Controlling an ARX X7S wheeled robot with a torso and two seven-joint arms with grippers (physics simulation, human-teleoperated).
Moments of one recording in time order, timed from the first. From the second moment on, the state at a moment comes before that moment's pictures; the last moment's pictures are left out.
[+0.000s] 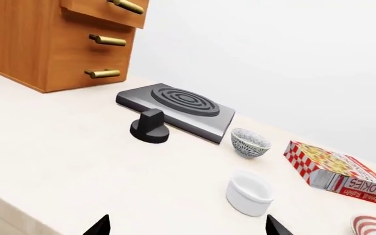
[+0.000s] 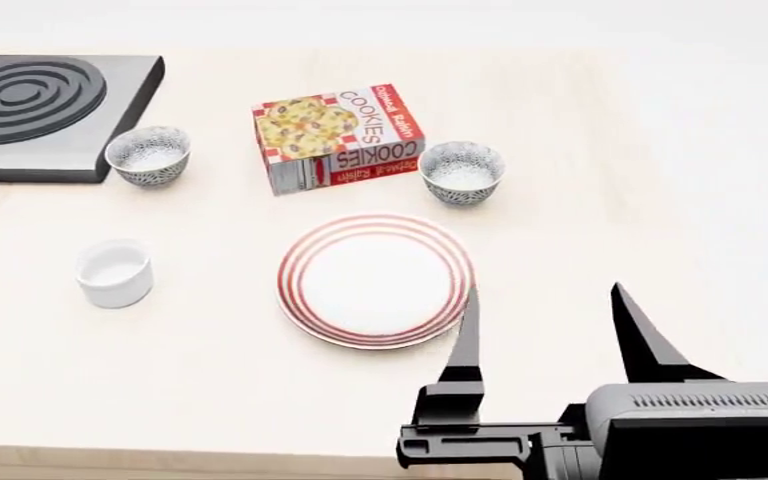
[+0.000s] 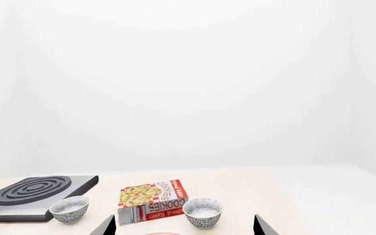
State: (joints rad) left arm -0.12 -0.25 -0.23 0.09 -0.51 -0.21 -0.19; right arm 0.18 0.23 -0.05 -0.67 0.38 0.55 0.20
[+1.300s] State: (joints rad) left arm -0.12 -0.27 -0.21 0.09 -0.53 -0.20 -0.20; right arm 0.19 0.27 -0.09 -0.67 0.38 0.54 0.22
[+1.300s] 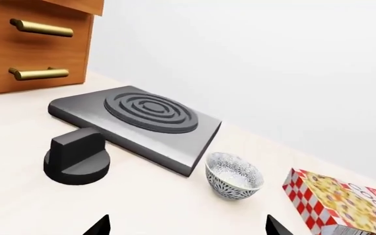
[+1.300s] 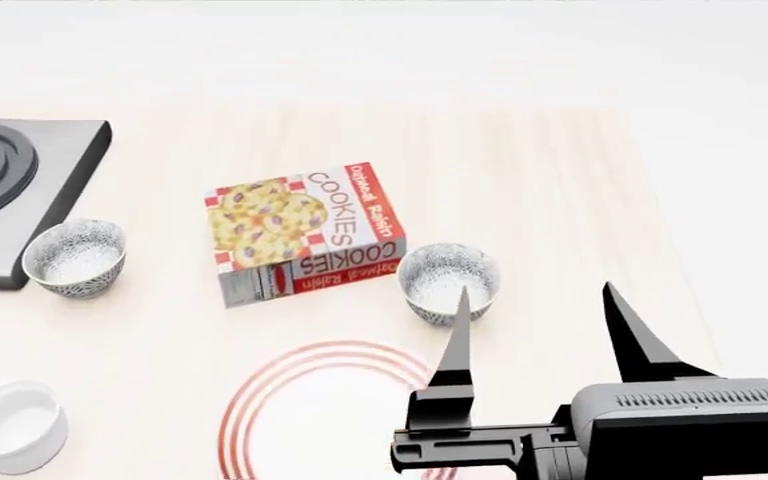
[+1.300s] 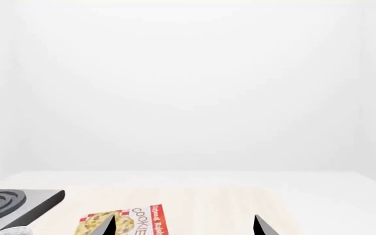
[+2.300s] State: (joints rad) left arm -0.12 -0.28 -0.20 0.08 -0.54 -0.19 -0.22; right arm 0.22 0.28 -0.11 -0.63 0.41 0.58 0.25
